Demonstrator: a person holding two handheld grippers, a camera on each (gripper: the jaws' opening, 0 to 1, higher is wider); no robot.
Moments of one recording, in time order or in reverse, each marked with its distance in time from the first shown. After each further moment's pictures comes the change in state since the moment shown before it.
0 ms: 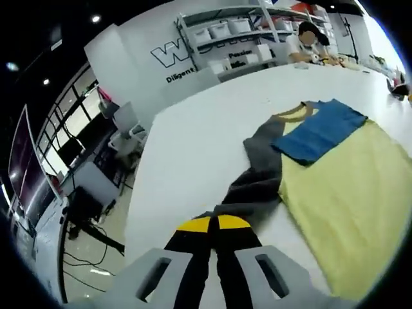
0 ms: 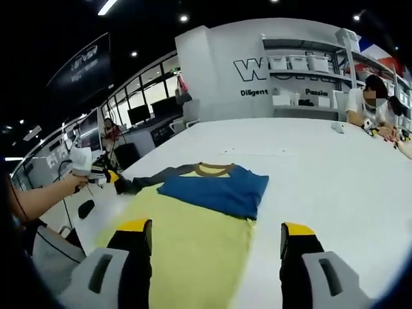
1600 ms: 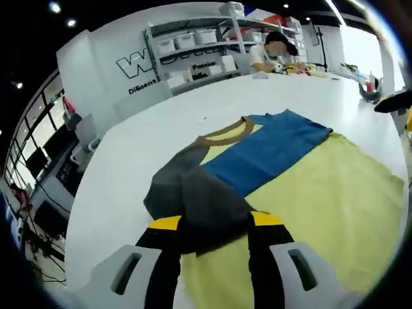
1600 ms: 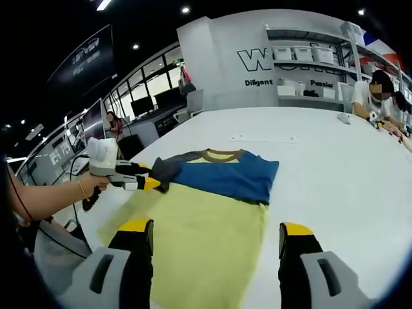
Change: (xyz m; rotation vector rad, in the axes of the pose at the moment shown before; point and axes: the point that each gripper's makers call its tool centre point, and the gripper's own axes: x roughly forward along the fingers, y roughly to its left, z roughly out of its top) left arm 0.036 -0.133 0.014 0.022 -0.018 -0.250; right arm 0.004 0.016 -0.024 0.006 0.066 0.032
